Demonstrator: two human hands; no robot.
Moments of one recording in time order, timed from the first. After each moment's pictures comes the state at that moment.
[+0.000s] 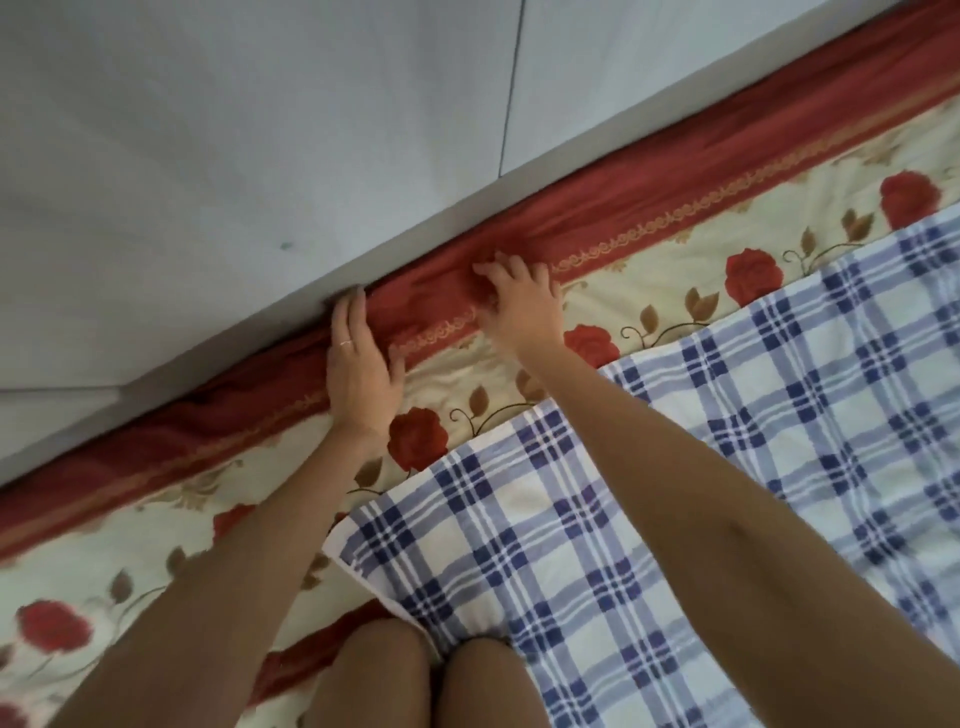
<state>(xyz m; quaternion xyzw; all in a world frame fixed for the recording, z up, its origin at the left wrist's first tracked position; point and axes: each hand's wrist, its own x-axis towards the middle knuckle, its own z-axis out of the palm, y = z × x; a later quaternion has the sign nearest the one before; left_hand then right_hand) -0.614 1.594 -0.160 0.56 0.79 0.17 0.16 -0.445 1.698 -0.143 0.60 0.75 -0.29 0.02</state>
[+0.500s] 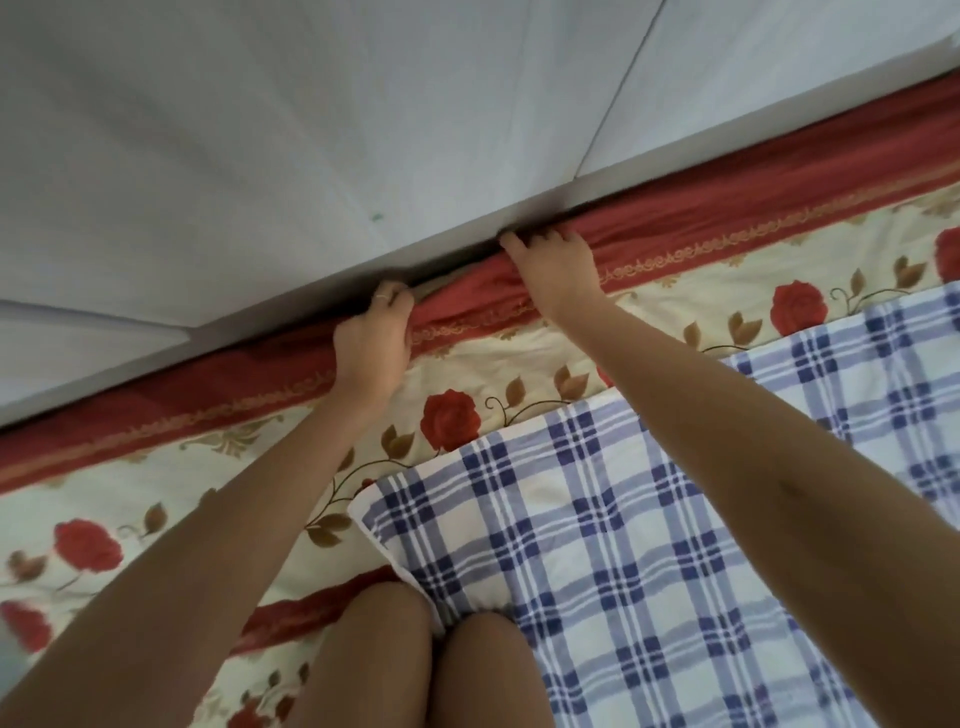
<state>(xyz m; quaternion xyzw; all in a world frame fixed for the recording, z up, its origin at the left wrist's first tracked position) -0.656 1.594 -0.131 0.65 0.76 0.04 0.07 -0.476 1.732 -0.126 0.43 0.89 -0.06 0.16</state>
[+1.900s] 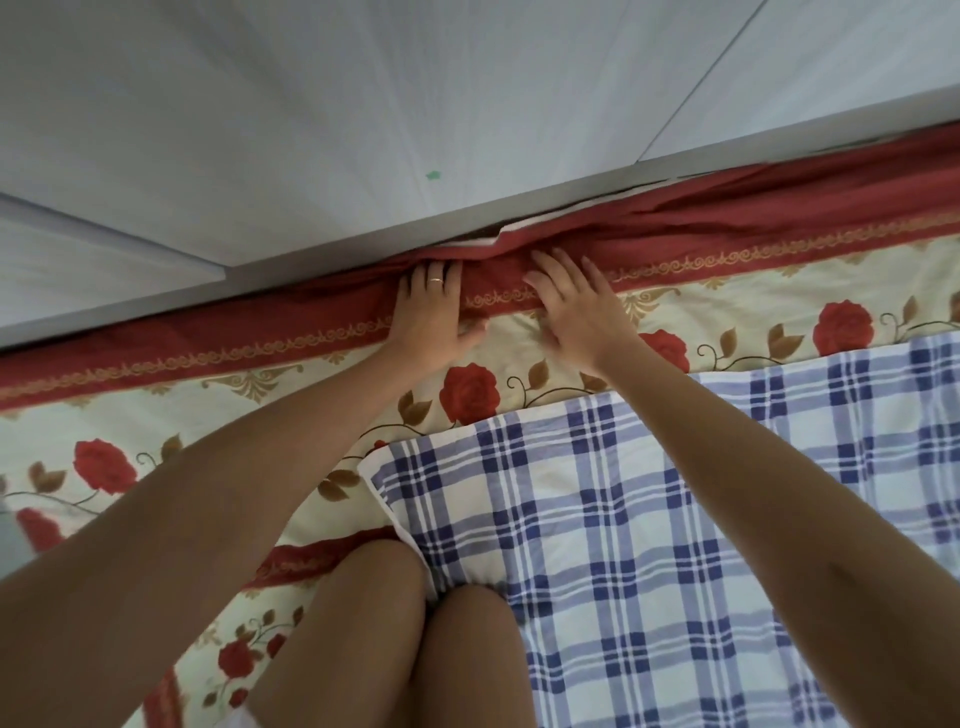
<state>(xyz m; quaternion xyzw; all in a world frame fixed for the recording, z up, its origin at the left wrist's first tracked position) -0.640 1.596 -0.160 0.62 0.76 -0.07 0.18 -0.452 1.683 -0.141 0.31 0.93 -0.14 0.11</state>
